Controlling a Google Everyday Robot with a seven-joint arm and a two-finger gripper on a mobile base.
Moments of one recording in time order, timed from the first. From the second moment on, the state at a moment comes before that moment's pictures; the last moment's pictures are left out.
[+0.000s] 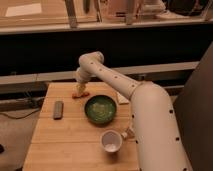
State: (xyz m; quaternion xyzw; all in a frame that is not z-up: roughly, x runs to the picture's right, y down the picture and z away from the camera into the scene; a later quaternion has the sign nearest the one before) arm -0.168 -0.024 0.917 -0.22 -0.25 -0.05 0.94
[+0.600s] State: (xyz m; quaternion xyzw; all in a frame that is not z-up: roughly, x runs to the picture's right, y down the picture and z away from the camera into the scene) arm -0.179 0.005 0.956 -0.26 -0.23 -0.04 0.94
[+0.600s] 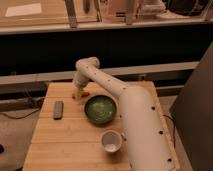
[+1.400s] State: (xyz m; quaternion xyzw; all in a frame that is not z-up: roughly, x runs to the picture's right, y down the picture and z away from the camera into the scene) arm -0.185 0.032 0.979 -0.29 -0.22 -0.04 0.93
